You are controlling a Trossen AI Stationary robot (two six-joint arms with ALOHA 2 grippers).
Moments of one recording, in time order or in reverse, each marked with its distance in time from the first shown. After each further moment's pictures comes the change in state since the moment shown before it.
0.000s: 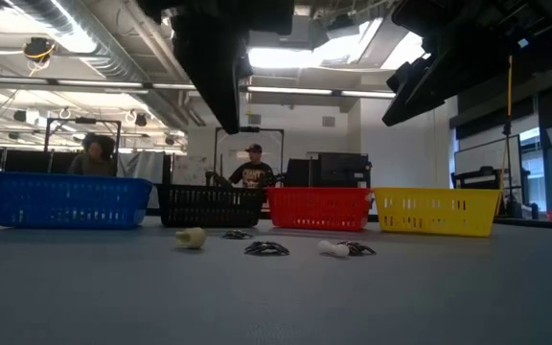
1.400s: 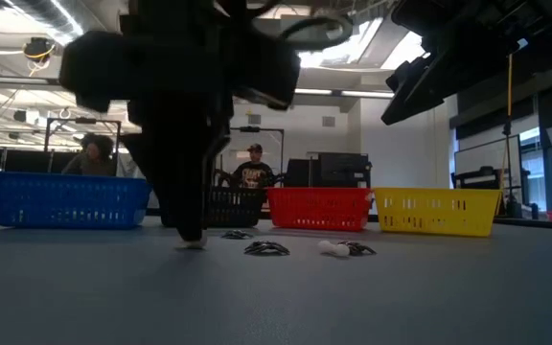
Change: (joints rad) left arm -0.157 0.228 -0.002 0.066 -0.028 -0.272; right arm 0.000 0.000 0.000 0.005 0.000 0.000
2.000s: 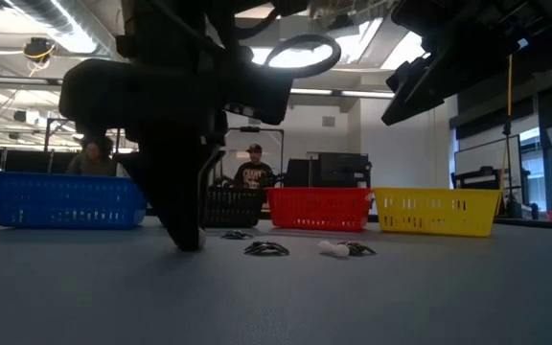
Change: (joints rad) left arm 0.010 -0.001 -0.074 0.043 0.016 -0.003; right arm 0.000 0.000 0.000 0.000 0.000 0.000
